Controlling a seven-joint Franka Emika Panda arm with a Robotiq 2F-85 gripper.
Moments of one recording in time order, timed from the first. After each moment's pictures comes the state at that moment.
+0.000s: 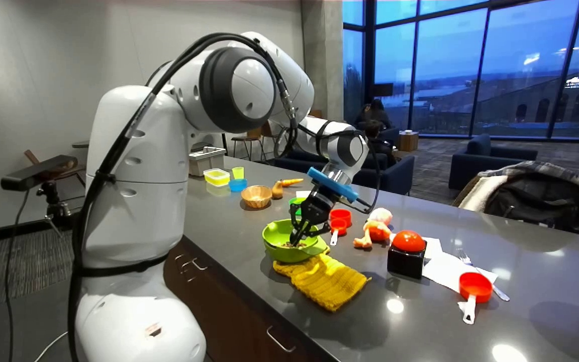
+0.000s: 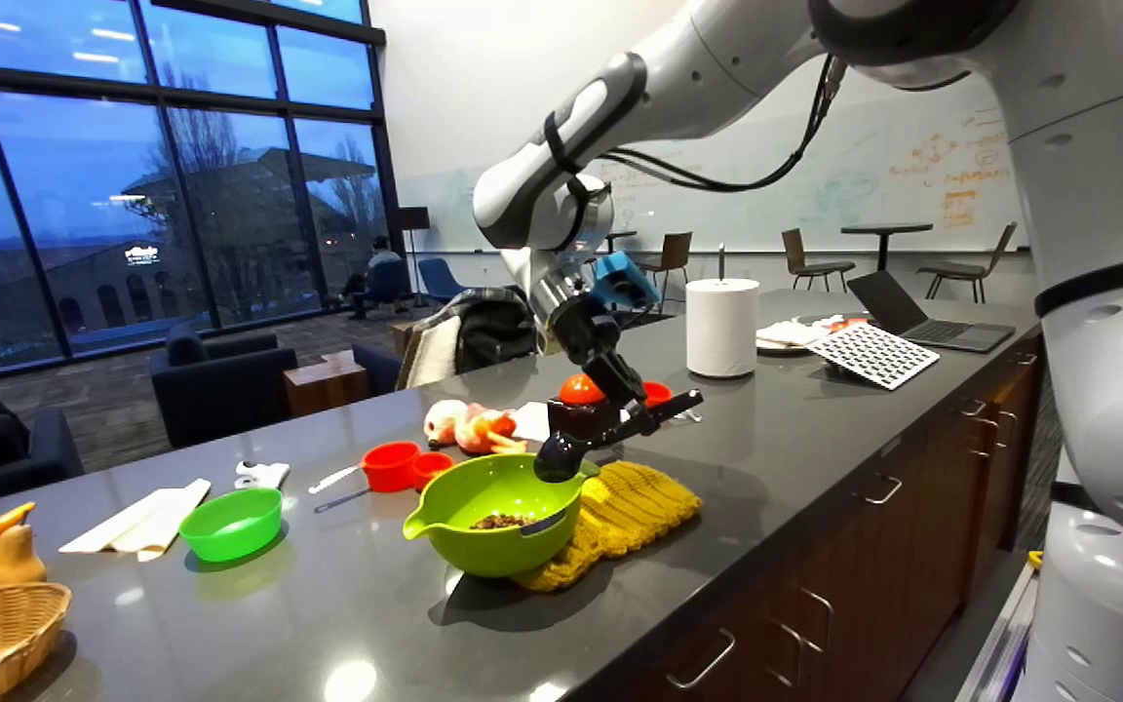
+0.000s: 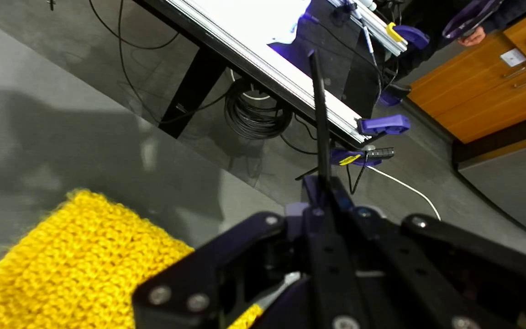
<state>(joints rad) 0.05 0.28 0.03 -1.83 0.14 1.27 -0.48</state>
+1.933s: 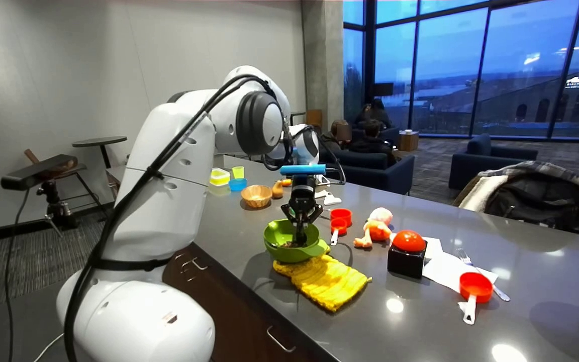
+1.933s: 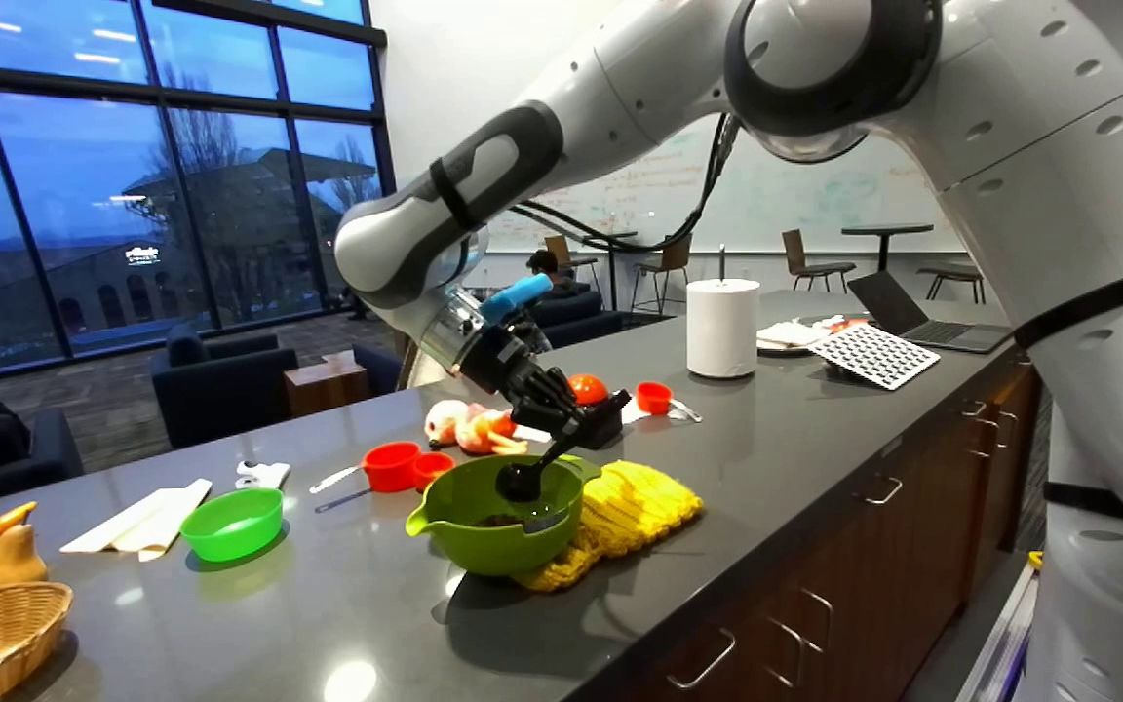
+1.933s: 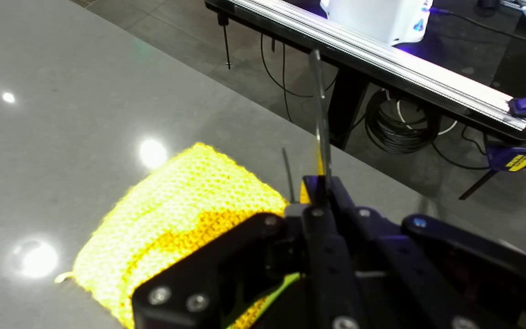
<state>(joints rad) 0.24 0.51 0.16 -1.52 -0.25 1.17 -0.15</state>
